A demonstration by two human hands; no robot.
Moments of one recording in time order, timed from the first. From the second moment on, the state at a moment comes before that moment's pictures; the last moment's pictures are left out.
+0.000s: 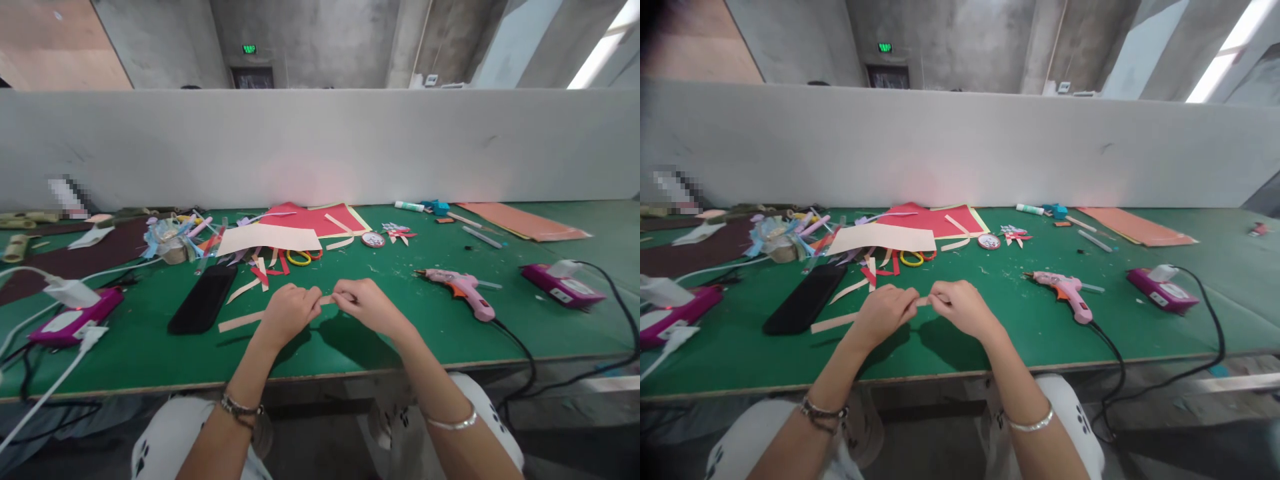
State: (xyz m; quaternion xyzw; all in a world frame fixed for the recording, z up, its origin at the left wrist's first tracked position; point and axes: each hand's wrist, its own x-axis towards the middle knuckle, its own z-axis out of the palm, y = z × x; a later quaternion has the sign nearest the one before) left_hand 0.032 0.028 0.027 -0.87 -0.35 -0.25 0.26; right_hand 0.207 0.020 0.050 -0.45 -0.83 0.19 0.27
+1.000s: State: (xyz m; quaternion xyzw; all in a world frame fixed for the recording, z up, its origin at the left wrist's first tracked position) left_hand -0.007 0.032 0.041 -0.51 -0.33 -0.62 -0.51; right_hand 0.175 0.009 0.032 -0.32 -0.59 0.68 0.29
